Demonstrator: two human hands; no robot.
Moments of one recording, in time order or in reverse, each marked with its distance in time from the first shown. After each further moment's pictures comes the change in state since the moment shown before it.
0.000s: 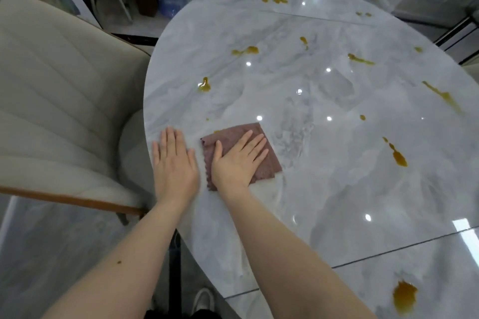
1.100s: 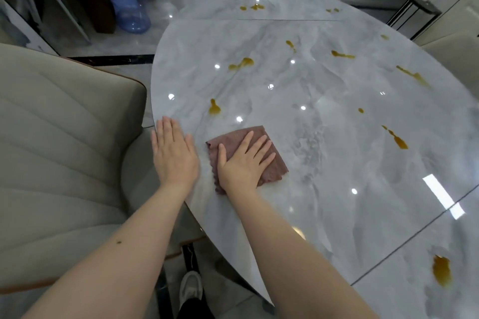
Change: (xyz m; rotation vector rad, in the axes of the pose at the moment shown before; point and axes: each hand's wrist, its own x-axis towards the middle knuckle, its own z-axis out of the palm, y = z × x) left_hand 0.120 -0.047 -0.013 -0.115 -0.026 0.121; right_hand 0.026 -0.075 0.017 -0.051 0.046 0.176
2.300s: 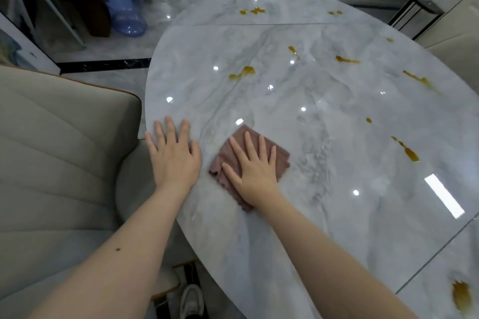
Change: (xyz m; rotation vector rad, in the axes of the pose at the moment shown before) left_hand 0.045 0.003 0.013 0.156 -0.106 0.073; right_hand 0.045 0.036 -0.020 -0.047 -0.130 -0.465
